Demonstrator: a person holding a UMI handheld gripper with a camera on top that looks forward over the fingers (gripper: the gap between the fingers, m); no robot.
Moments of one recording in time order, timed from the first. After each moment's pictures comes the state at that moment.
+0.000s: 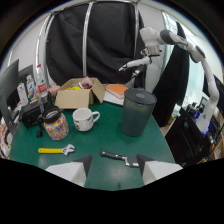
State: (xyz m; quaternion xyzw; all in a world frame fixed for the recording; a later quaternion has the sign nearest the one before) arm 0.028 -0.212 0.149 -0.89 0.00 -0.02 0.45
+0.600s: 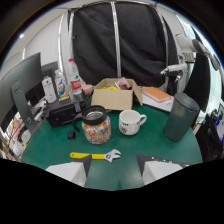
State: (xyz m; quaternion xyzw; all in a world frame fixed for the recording) arm -0.131 -0.201 0.138 -0.88 -0.08 0.08 0.45
